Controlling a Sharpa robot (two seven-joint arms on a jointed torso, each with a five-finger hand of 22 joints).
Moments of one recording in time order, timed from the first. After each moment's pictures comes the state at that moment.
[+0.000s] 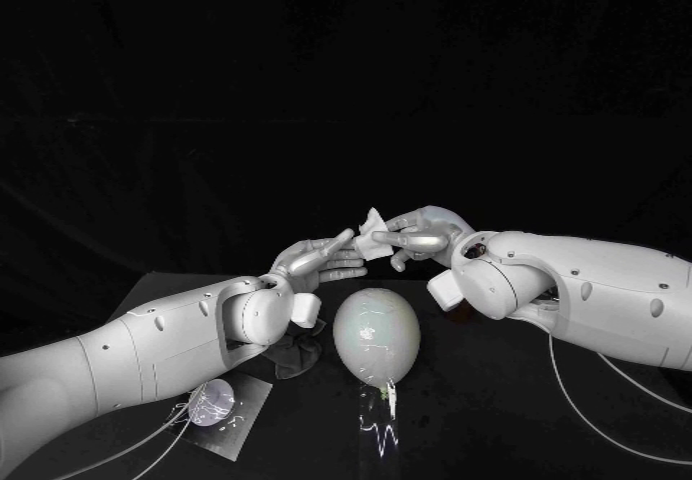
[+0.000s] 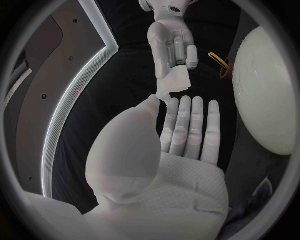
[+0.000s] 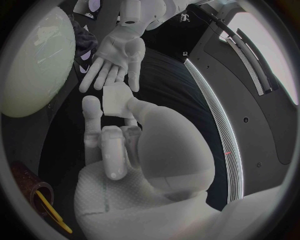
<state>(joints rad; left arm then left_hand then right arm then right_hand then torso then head) 1.23 -0.57 -0.05 1.23 0.21 -0.13 0.33 1.41 -0.14 0.21 0.27 0.05 0.99 0.17 0.40 0.13 1.20 0.13 0.12 0.08 0.92 0.10 0.43 0.33 0.17 0.92 0.28 0.13 0.08 1.45 -0.71 -0.15 1.48 -0.26 -0.40 0.01 1.39 0.00 0.48 0.15 0.04 1.07 0.09 0.24 0.37 1.46 0.02 1.53 1.31 1.46 -0.02 1.55 1.31 0.15 1.04 0.09 0.69 1.31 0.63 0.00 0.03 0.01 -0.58</state>
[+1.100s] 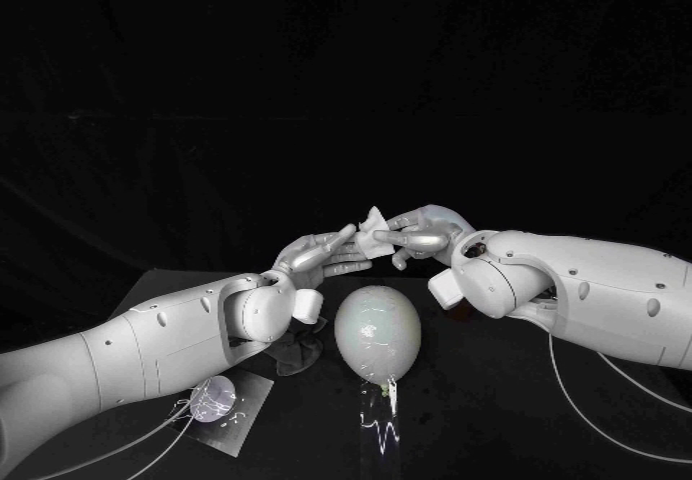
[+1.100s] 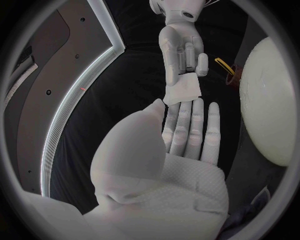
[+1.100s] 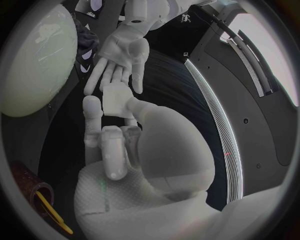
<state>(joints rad) 1.23 -0.56 -0.05 1.23 0.23 -0.07 0.36 1.47 -0.05 0.20 0.27 0.05 0.97 0.17 0.37 0.12 1.17 0.13 0.11 0.08 0.89 0.11 0.43 0.33 0.16 0.88 0.28 0.10 0.07 1.44 -0.70 -0.15 1.46 -0.28 -0.40 0.02 1.40 0.00 0.49 0.14 0.05 1.07 0.09 0.24 0.37 1.46 0.02 1.53 1.31 1.46 -0.03 1.55 1.31 0.16 1.04 0.09 0.69 1.31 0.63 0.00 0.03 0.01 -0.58</state>
